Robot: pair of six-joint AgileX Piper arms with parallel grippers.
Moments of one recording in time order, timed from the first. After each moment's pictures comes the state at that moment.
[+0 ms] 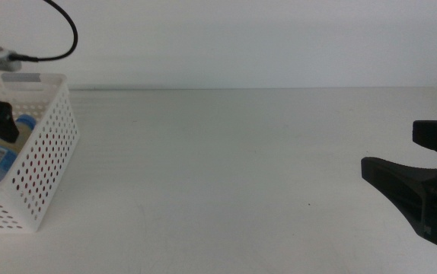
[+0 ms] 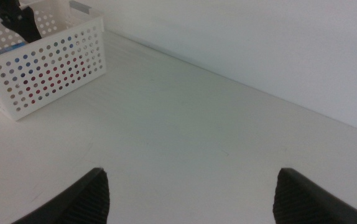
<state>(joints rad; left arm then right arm) 0.31 1.81 -1.47 -0.20 0.95 0.61 0.58 0.71 -0.64 0.13 0.31 -0.13</state>
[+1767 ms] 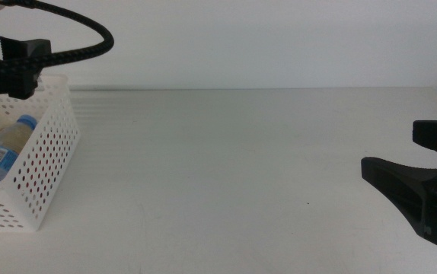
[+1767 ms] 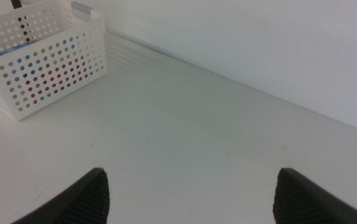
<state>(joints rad) -0.07 0.96 -0.84 -0.49 0.18 0.64 0.58 0.71 -0.64 0.13 0.31 -0.13</state>
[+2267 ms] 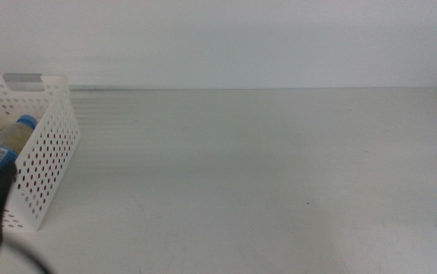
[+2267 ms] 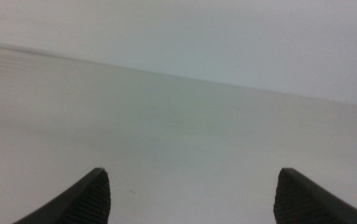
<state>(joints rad) -0.07 0.41 -0.34 -0.48 0.10 0.64 0.26 0.39 -0.31 0.13 0.23 -0.13</state>
